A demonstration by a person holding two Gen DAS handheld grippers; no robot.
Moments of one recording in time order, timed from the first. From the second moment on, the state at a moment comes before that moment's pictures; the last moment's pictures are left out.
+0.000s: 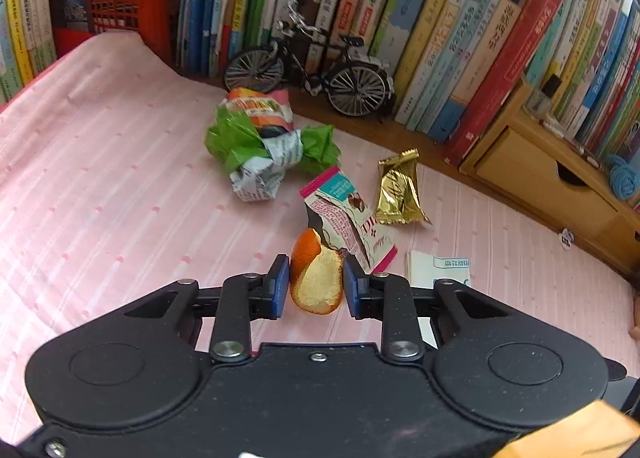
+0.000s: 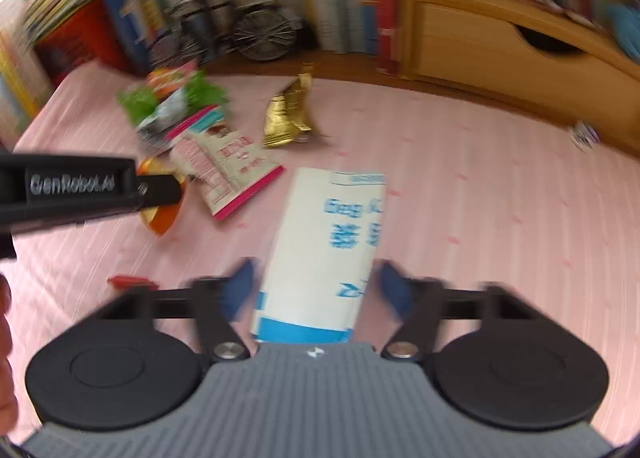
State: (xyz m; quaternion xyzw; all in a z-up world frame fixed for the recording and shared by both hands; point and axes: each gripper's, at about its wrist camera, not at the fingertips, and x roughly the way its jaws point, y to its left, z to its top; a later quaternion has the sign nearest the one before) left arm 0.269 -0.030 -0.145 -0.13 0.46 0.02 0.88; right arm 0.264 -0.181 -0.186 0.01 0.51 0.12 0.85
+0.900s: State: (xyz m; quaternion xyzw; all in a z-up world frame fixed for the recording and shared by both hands) left arm 0.096 0.013 -0.070 -0.16 0.43 0.00 0.89; right arm 0.118 -0.214 -0.114 0.13 0.49 0.10 0.85
